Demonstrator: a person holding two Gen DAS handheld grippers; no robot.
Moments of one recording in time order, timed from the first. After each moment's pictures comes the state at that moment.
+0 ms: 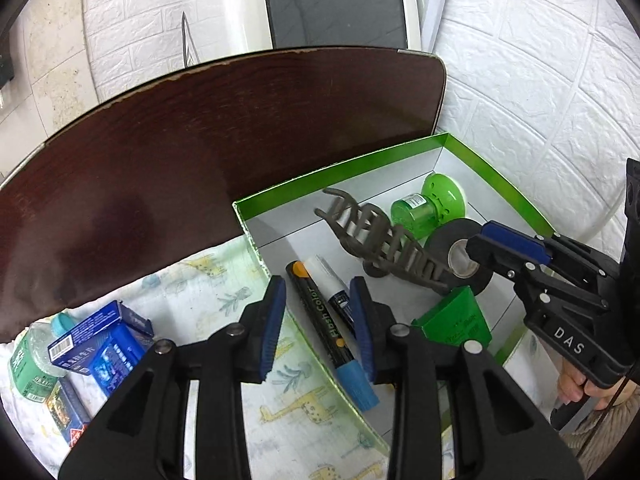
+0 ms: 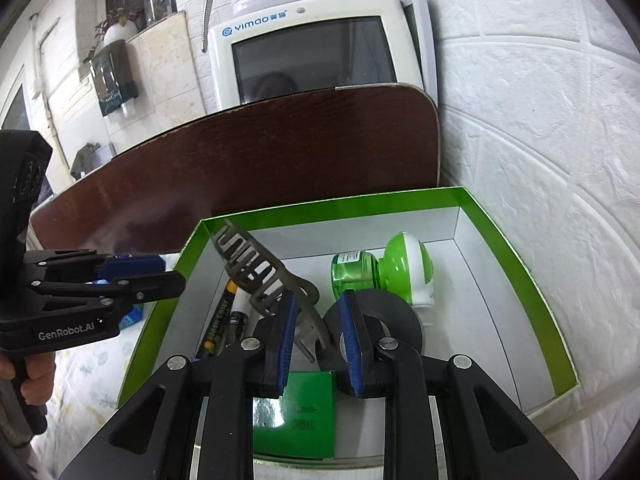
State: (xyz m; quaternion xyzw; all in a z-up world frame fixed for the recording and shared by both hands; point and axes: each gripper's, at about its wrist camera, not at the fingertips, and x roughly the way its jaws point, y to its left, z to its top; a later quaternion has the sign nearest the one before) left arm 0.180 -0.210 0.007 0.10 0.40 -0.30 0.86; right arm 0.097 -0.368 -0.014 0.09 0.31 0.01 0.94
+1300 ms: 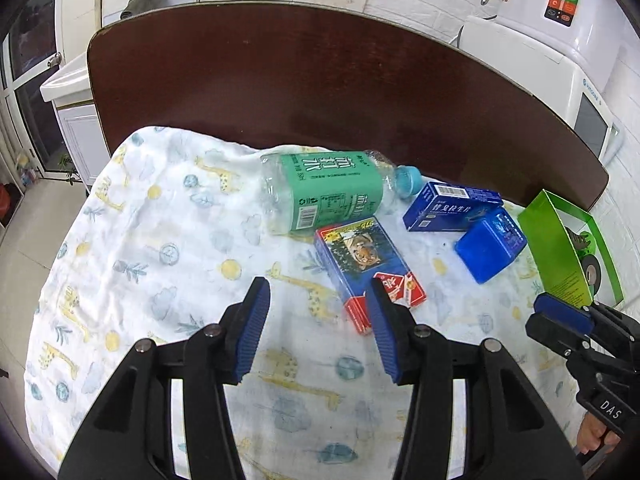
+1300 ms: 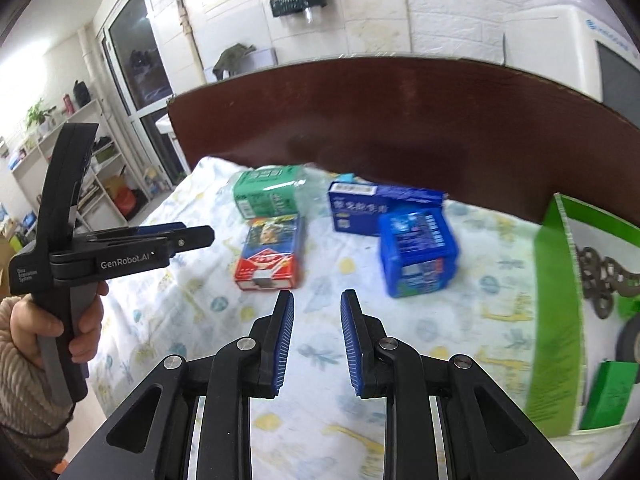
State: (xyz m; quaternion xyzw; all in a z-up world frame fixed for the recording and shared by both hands) left arm 0.151 0.106 -0.039 -0.07 0.43 -0.07 0.90; right arm 0.110 -0.100 -0.015 0.01 0.39 0.23 0.89
